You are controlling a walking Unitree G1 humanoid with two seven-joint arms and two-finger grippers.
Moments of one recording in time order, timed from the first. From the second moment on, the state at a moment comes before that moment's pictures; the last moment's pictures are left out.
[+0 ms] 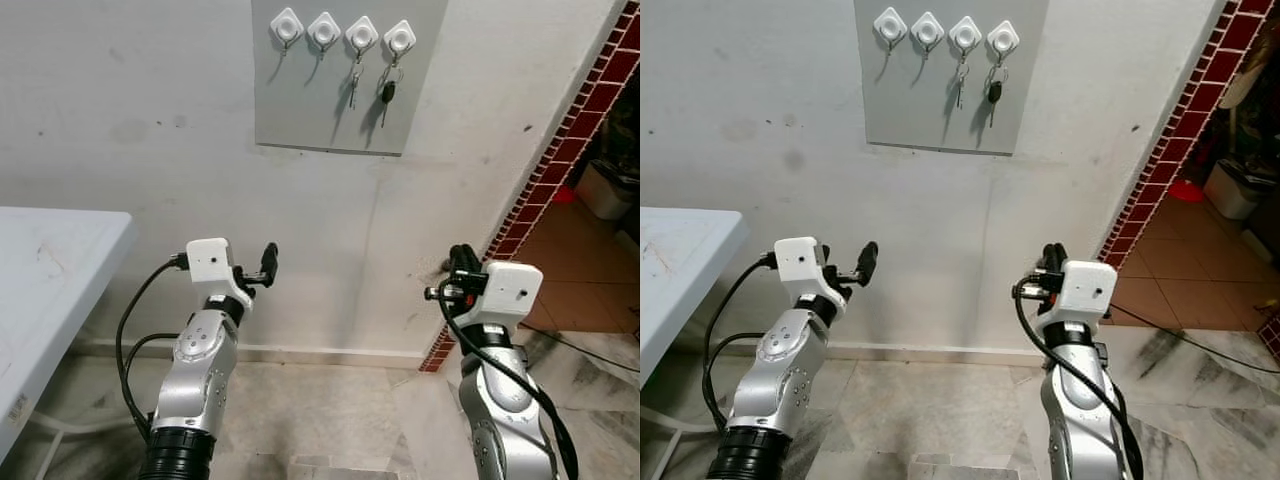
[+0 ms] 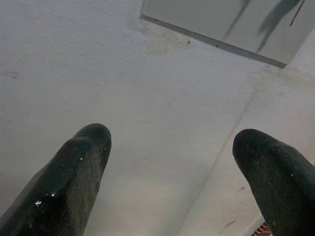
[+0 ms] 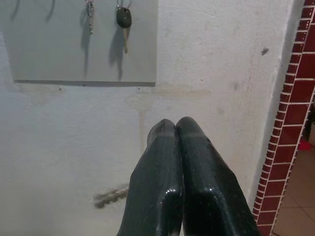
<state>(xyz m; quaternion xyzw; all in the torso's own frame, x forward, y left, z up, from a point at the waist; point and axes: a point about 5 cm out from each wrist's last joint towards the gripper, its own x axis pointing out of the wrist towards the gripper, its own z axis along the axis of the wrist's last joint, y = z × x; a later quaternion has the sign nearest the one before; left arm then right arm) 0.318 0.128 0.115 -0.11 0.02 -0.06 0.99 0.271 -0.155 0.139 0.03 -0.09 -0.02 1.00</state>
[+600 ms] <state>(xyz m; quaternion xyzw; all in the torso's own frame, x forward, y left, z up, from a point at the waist) 0.311 0.137 0.117 -0.10 0.00 -0.08 0.99 0.265 -0.156 0.143 0.02 -0.11 0.01 0.99</state>
